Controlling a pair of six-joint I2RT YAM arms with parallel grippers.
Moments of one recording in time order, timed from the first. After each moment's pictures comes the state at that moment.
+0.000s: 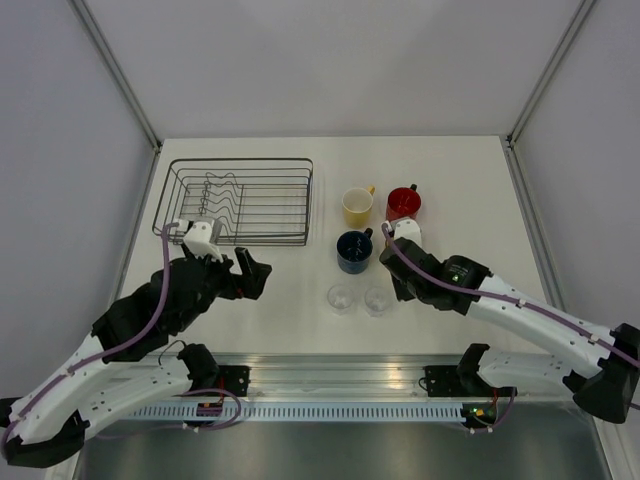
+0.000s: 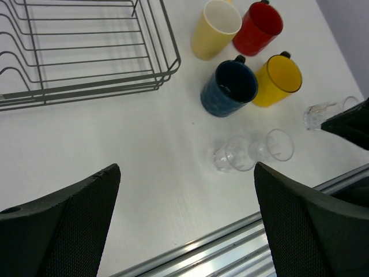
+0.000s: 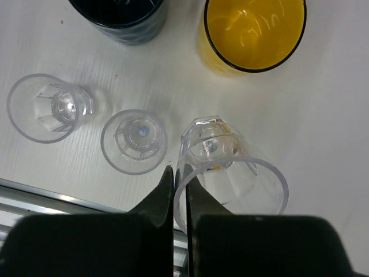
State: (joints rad) left arm -0.92 0.58 0.95 -0.76 -0.42 -0.54; right arm 0.95 1.07 0.95 -0.89 0.43 0.51
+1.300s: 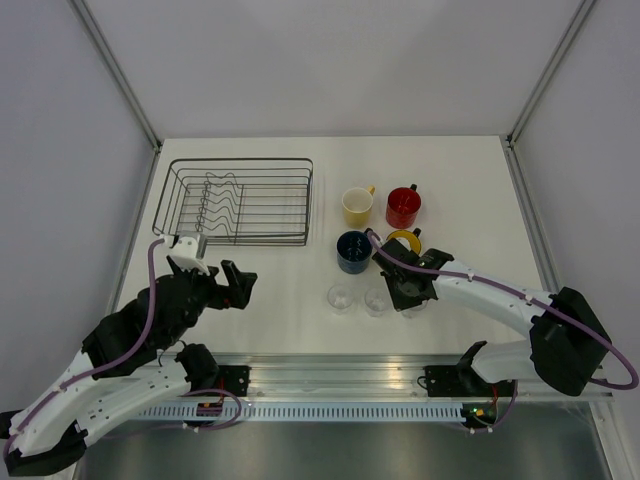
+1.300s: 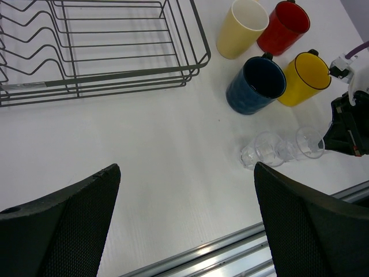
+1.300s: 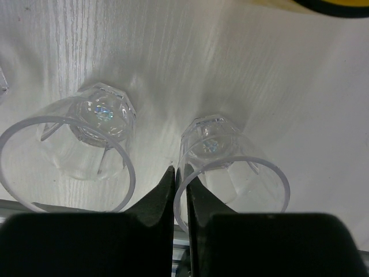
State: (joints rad) left arm -0.93 0.42 0.85 -0.82 -0.50 -0.48; right arm 0.77 1.32 0.80 -0.78 0.20 0.48
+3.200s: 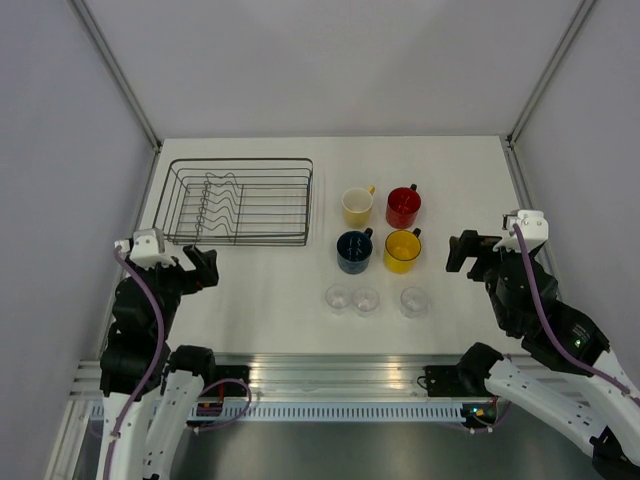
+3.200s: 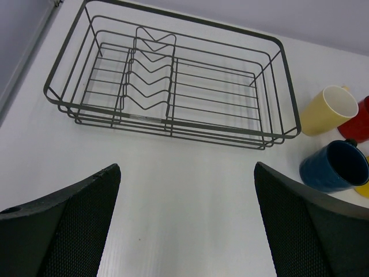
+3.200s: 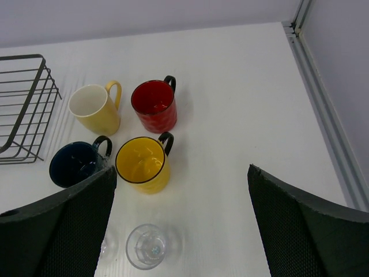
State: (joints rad) left arm -0.13 0.32 0.76 -0.66 -0.11 -0.26; right arm 0.77 0.52 0.95 -0.73 0.75 0.31
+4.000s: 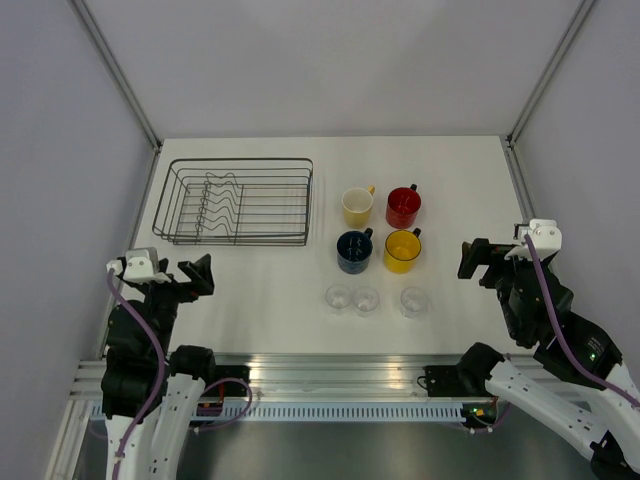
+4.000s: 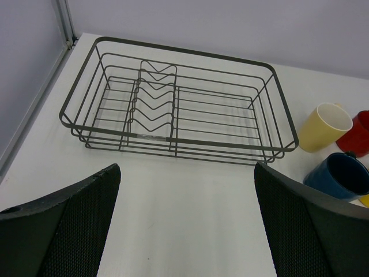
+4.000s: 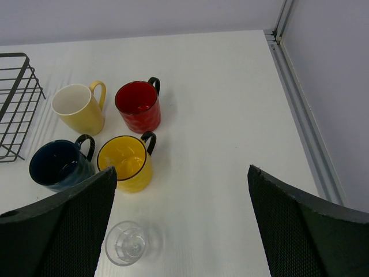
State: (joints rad) left arm -0.13 0.14 0.69 -0.60 -0.12 -0.18; right arm 0.77 0.44 0.95 -0.78 0.79 0.25
